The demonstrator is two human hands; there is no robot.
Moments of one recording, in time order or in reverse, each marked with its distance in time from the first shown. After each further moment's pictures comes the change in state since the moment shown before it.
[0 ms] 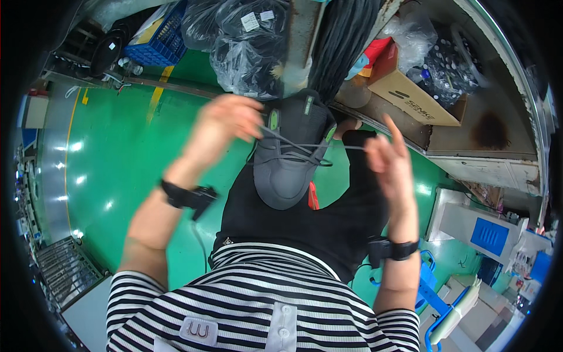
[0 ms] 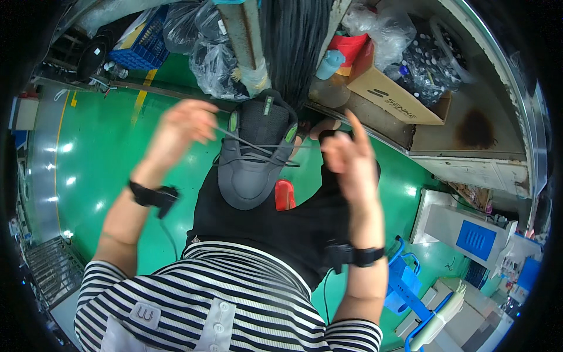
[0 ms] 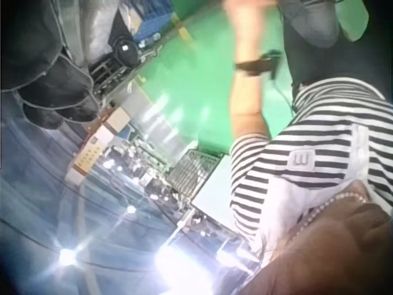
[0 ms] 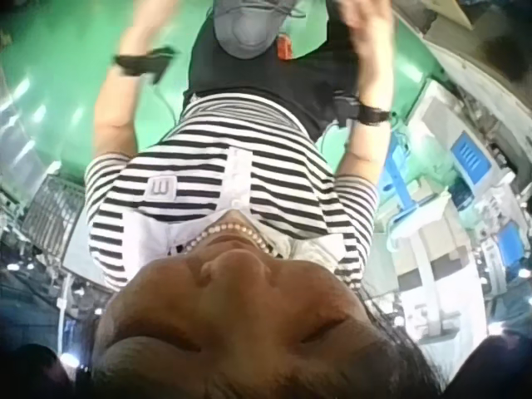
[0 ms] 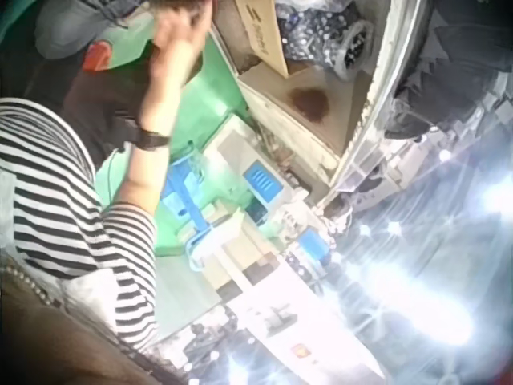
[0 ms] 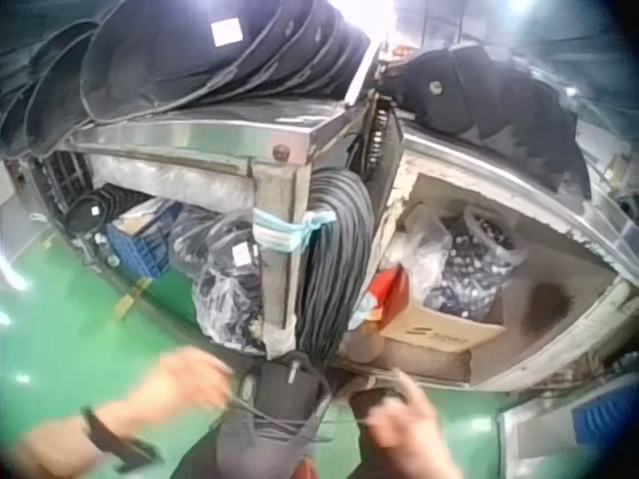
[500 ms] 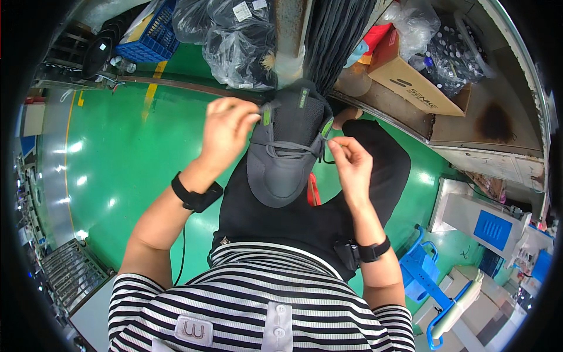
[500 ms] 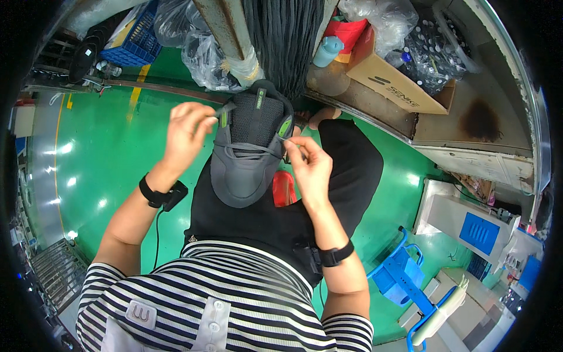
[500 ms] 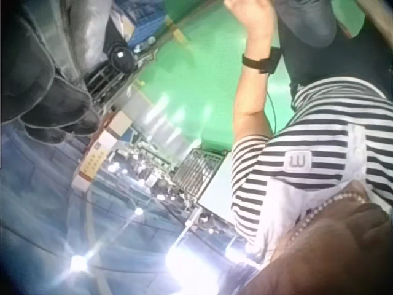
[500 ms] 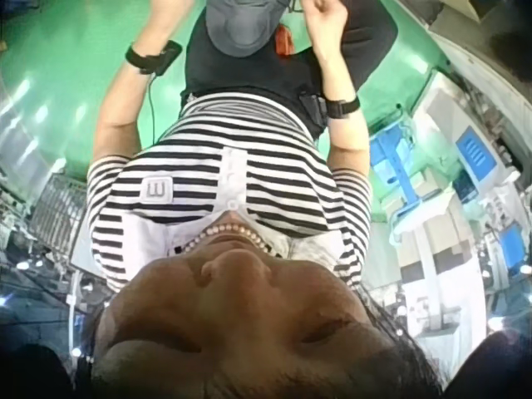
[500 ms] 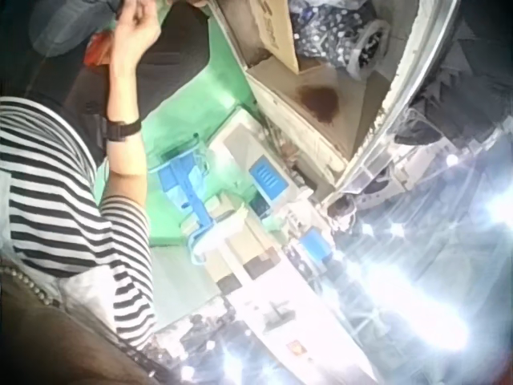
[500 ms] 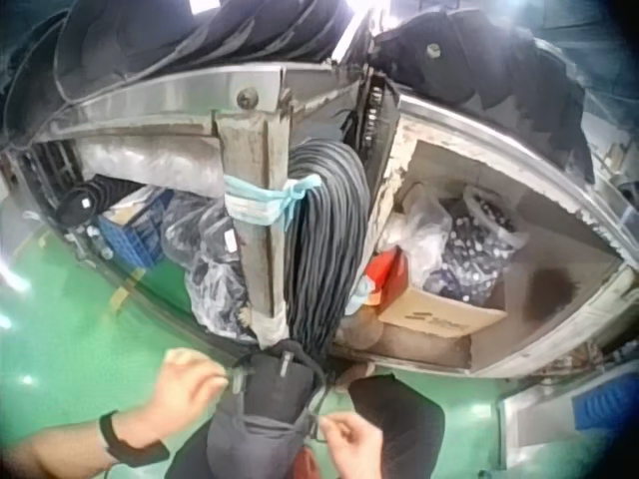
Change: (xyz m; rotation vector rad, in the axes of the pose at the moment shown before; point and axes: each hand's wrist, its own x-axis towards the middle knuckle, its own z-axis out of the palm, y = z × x) left_hand 0.014 -0.054 0.007 1.310 0.250 0.583; right_hand -0.004 0.082 0.048 -0.349 0.161 -0.060
